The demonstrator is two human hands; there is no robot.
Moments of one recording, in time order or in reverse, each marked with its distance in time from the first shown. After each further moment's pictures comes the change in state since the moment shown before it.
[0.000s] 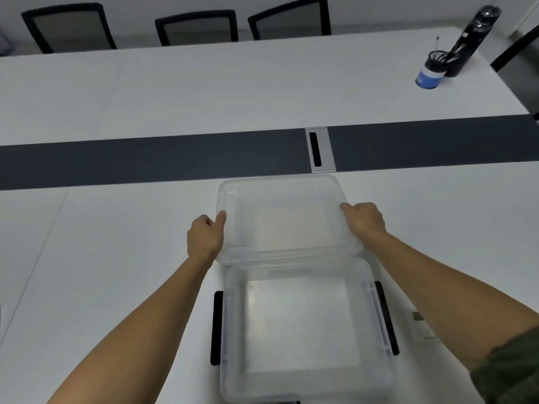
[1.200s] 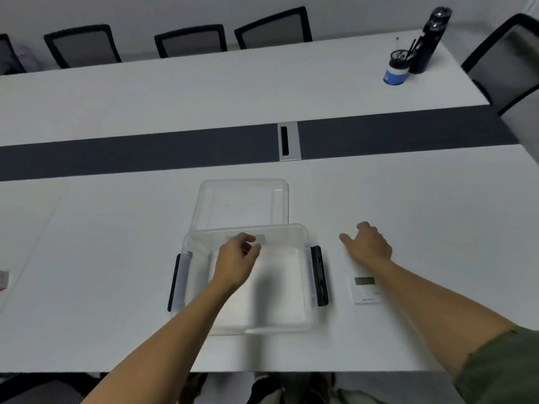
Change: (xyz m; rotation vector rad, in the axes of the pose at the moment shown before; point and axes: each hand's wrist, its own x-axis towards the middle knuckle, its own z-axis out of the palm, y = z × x) left_hand -0.215 0.020 0.063 0.064 -0.241 0.290; right_hand -0.040 0.160 -0.083 -0.382 -0.025 -0.153
